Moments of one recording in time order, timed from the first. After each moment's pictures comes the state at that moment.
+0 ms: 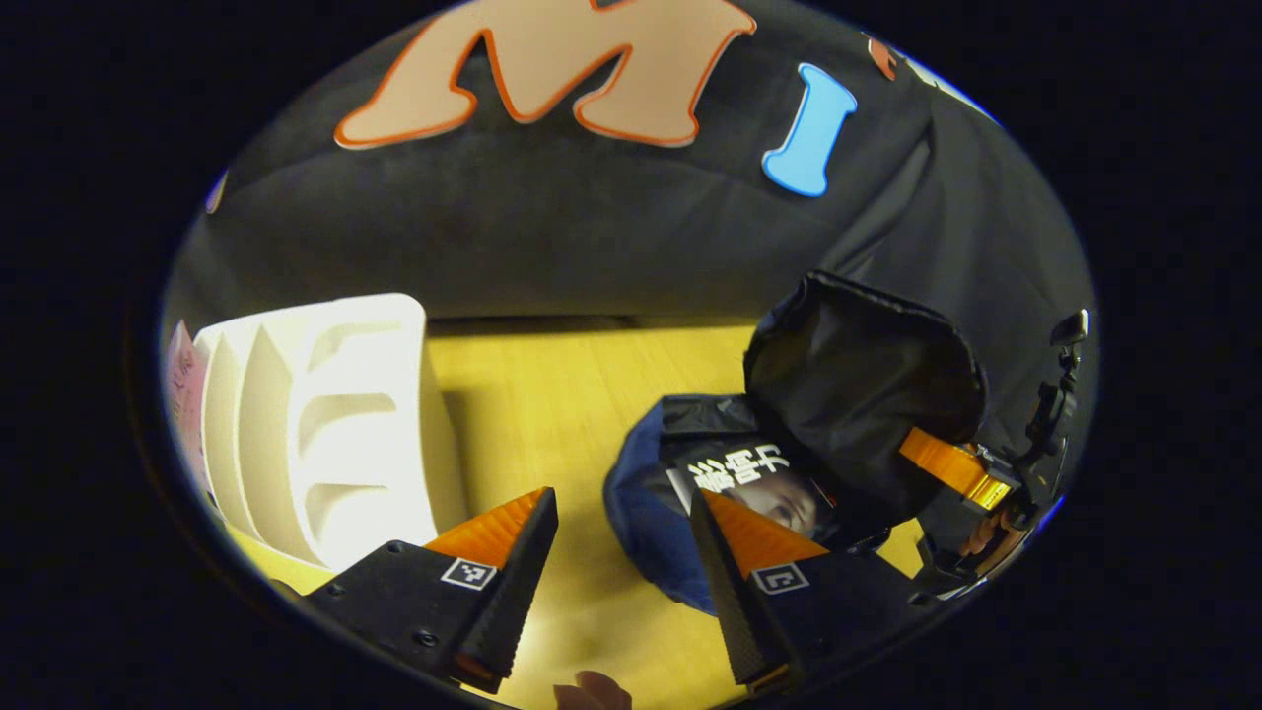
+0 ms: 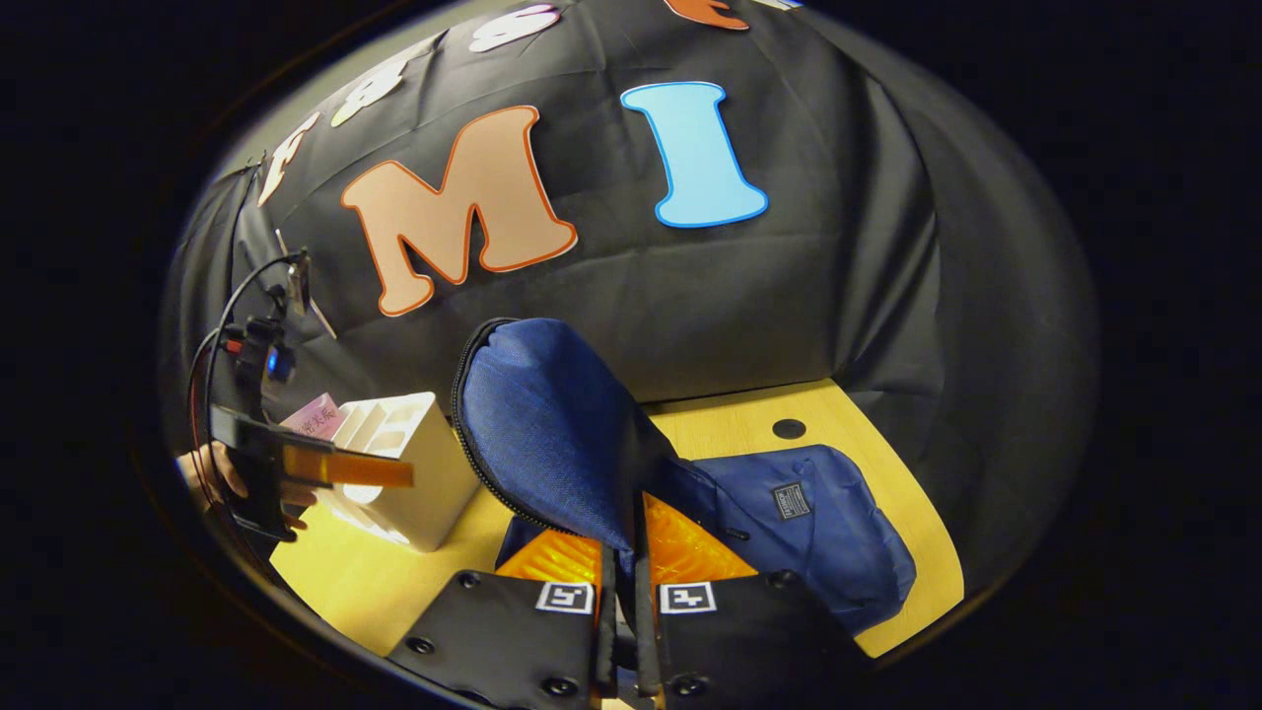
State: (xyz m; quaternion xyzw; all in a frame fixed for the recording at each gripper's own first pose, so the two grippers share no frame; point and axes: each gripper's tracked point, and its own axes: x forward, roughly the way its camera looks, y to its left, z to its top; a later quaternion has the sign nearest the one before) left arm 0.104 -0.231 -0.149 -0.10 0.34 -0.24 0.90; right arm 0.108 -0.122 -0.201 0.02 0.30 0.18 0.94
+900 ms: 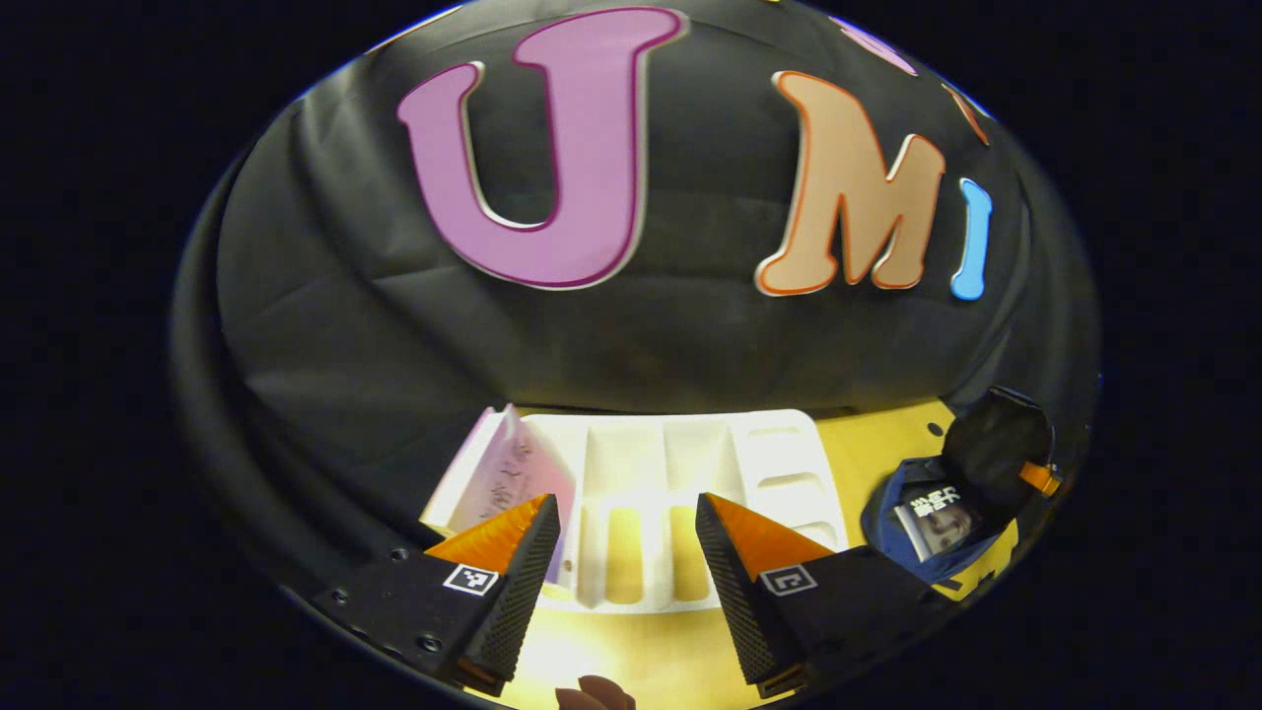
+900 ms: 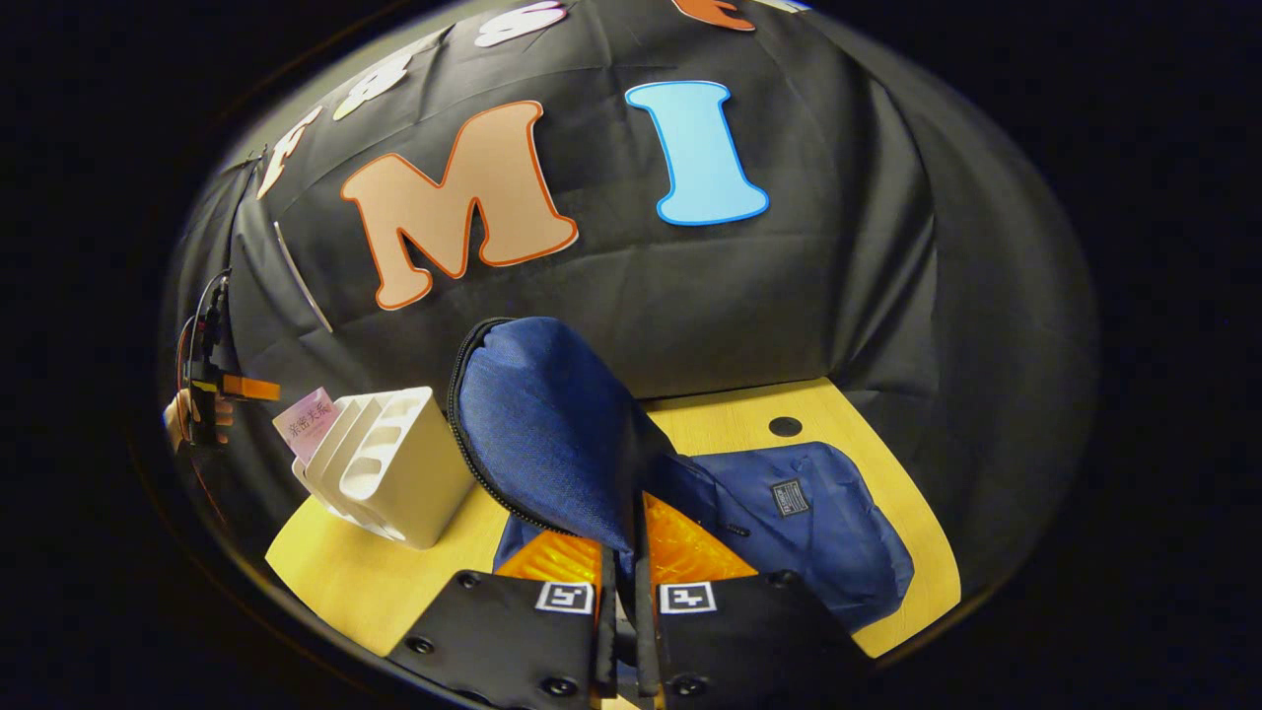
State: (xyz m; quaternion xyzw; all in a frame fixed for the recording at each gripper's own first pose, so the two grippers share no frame) left arm 0.125 0.116 -0.099 -0.06 0.29 -0.03 0.95; right arm 0.105 -0.121 -0.202 0.01 0.30 0.17 0.94
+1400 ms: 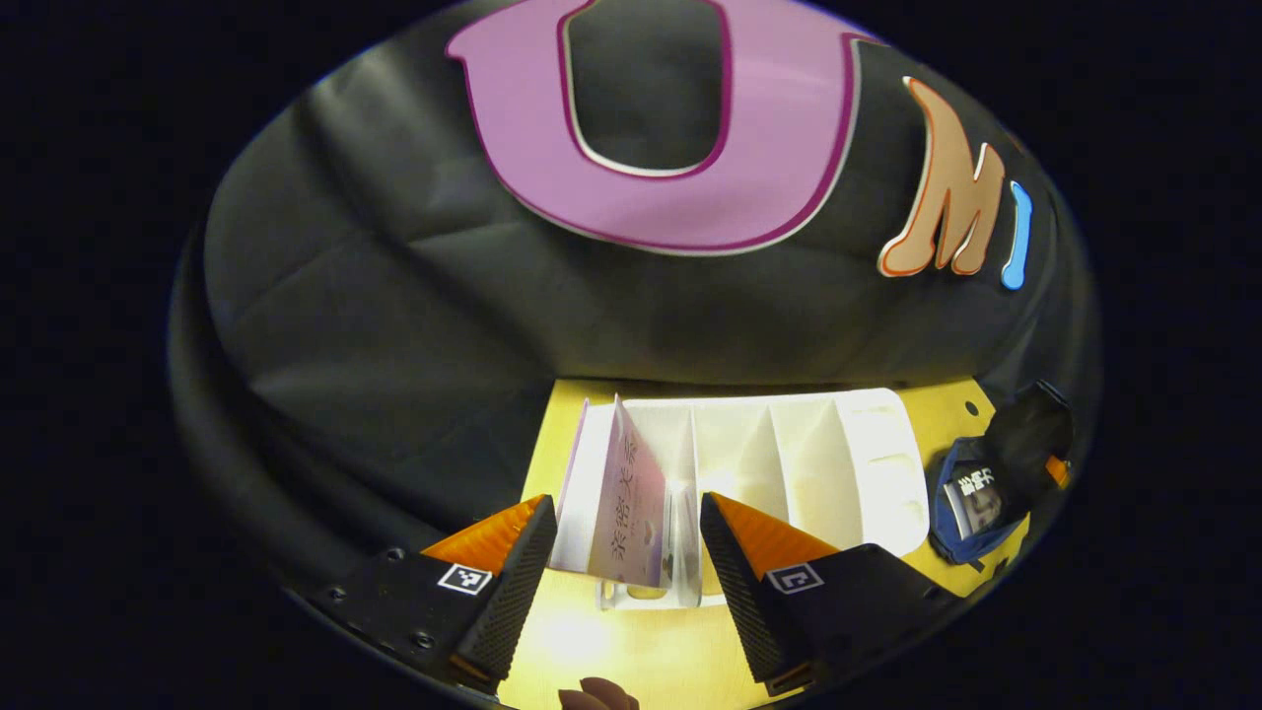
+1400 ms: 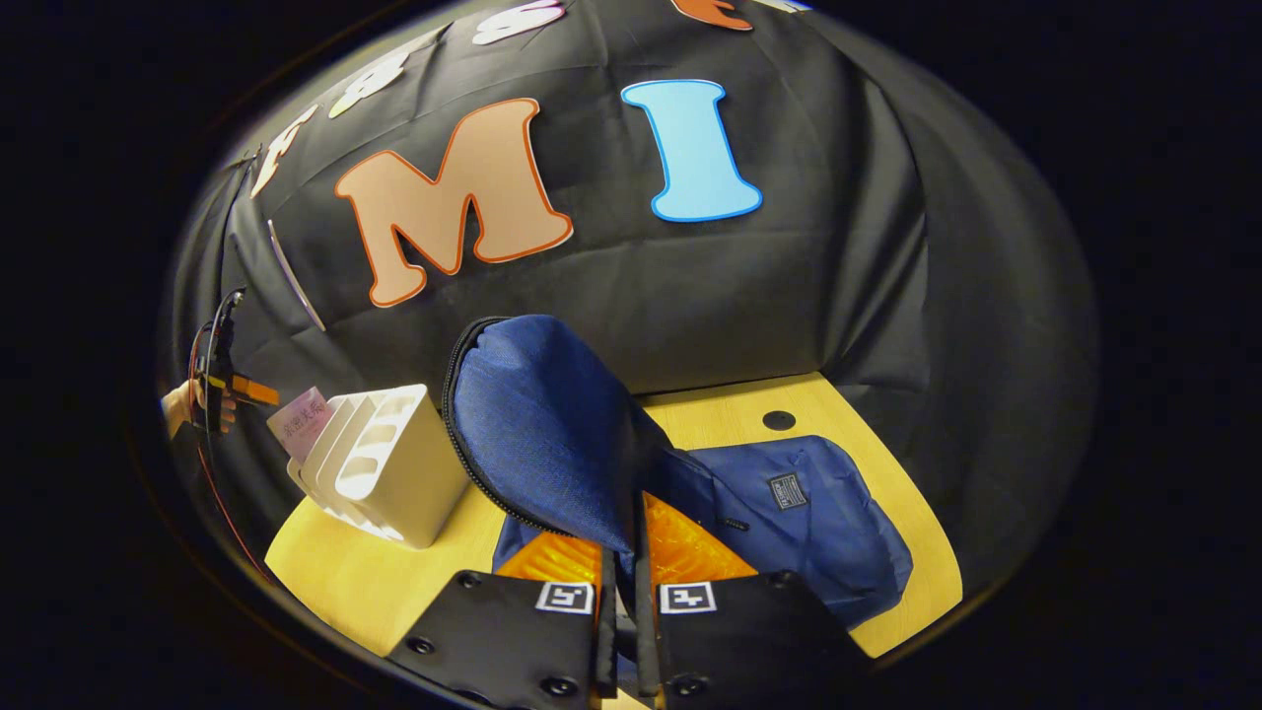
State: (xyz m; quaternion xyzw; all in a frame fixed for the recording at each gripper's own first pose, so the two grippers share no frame) left arm 0.158 0.190 -0.152 -0.07 0.38 -0.04 0.92; right arm 0.098 -0.118 -0.204 0.00 0.31 0.15 0.94
